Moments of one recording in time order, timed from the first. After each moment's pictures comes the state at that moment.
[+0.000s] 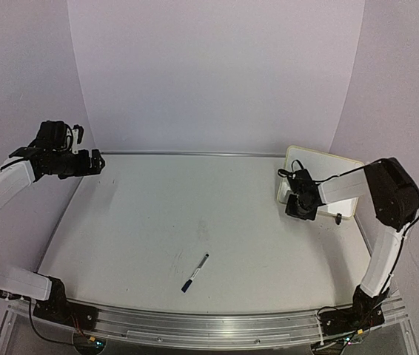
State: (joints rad) left arm -0.13 1.23 1.09 -0.52 0.05 -0.19; right arm 0.36 1.91 1.03 -0.17 0.37 0.61
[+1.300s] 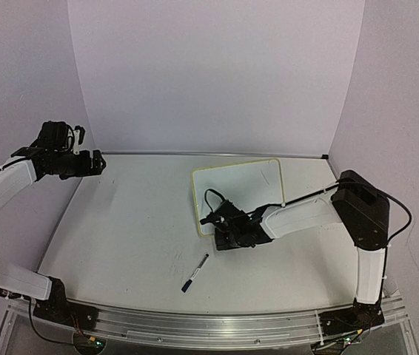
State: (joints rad) left arm -0.13 1.25 1.09 -0.51 0.06 -0.19; right arm 1.00 2.03 1.21 -0.23 0.40 0.68
